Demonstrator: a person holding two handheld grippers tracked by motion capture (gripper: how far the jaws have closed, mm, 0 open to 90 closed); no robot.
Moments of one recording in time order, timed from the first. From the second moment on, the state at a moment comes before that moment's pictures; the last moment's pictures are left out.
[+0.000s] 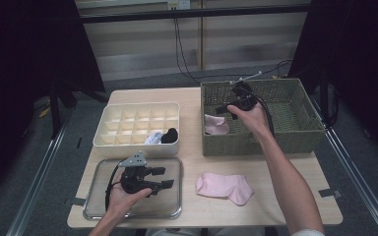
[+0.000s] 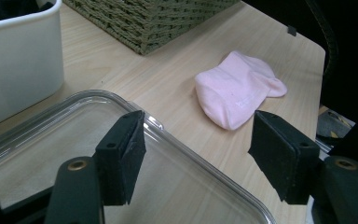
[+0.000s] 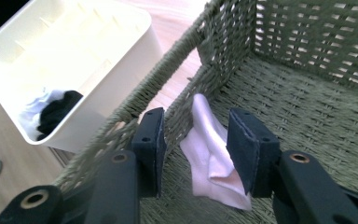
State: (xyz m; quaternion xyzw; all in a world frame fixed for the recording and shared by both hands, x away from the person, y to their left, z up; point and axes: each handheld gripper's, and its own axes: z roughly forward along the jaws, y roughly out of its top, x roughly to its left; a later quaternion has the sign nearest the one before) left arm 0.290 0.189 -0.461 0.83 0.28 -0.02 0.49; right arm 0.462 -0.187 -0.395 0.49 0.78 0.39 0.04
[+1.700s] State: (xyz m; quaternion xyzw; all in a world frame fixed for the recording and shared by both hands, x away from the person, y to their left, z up) left arm 0.293 0.190 -0.469 0.83 0.29 -0.02 0.48; right arm 0.491 -0.181 -0.414 0.50 0.79 0.35 -0.02
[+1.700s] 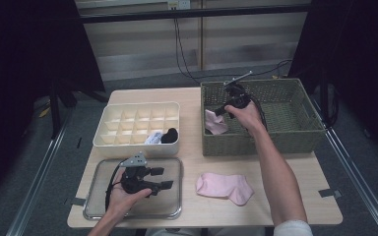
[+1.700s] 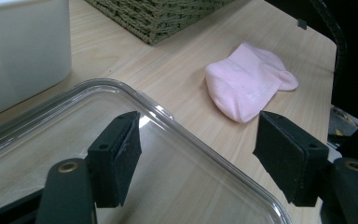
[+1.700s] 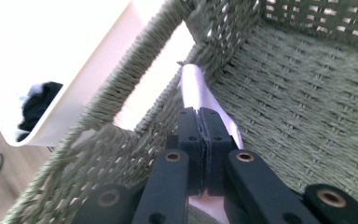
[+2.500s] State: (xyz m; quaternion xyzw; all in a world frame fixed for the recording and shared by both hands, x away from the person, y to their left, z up) left arm 0.290 0.189 -0.468 0.83 0.28 -0.02 0.49; right arm 0.459 -0.204 -0.382 0.49 0.76 0.42 0.00
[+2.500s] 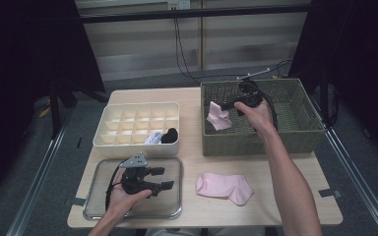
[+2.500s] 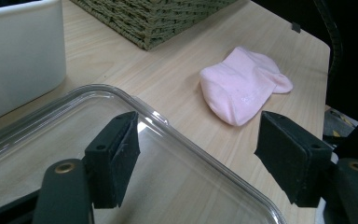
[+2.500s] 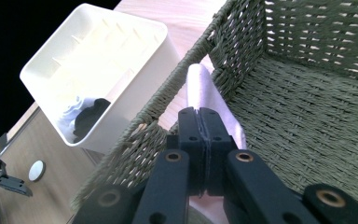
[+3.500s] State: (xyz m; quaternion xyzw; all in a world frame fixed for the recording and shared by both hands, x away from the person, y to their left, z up) left arm 0.289 0.185 -0.467 0.83 0.29 -0.01 0.49; right arm 0.423 -0.223 -0.348 0.48 0.73 0.49 0.01
